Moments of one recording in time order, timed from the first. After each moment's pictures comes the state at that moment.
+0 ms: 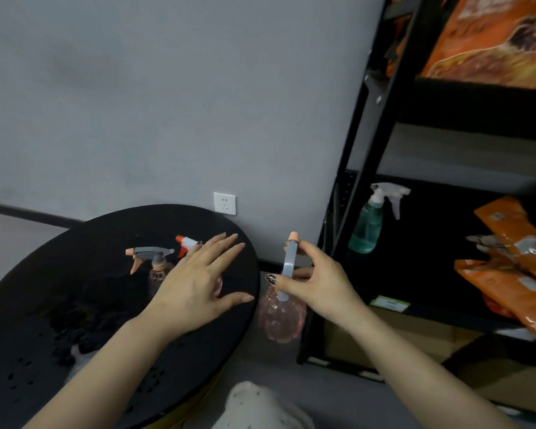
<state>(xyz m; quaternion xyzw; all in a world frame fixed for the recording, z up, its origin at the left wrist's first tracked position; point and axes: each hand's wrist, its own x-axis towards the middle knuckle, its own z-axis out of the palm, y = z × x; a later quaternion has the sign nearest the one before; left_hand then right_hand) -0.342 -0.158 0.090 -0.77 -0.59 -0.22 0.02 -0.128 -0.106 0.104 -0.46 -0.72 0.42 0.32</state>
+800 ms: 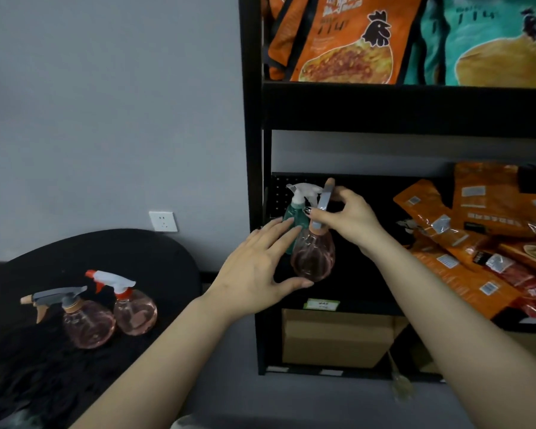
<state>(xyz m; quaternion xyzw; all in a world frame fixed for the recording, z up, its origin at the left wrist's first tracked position) -0.144 -0.071 0.129 -0.85 -0.47 -0.24 -0.02 0.040 0.014 0.152 -0.57 -0.65 0.30 0.39</state>
